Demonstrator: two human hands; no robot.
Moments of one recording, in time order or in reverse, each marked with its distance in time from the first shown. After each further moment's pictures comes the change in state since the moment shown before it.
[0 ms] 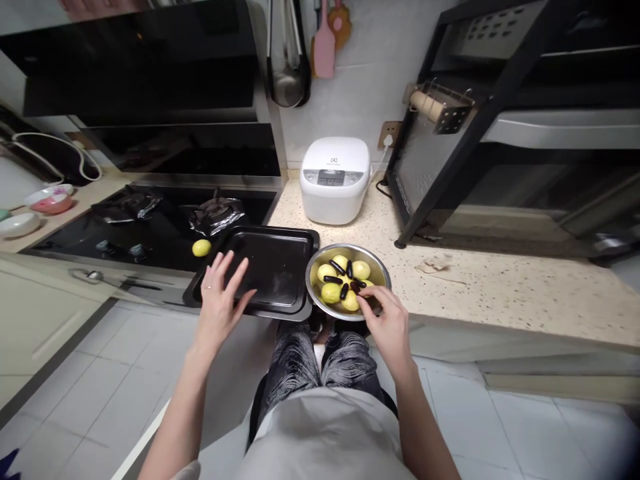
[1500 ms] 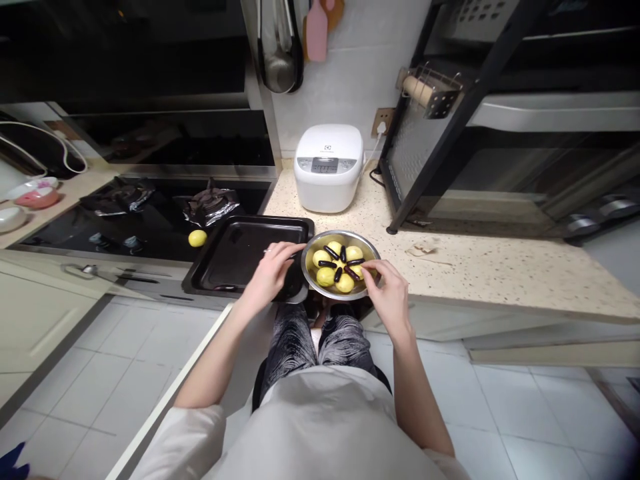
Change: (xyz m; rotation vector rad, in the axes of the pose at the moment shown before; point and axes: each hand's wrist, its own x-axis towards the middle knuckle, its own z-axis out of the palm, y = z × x) left_hand 0.057 0.061 0.036 -0.476 -0.251 0.136; right_hand 0.017 0.002 -0.015 0.031 0.028 0.012
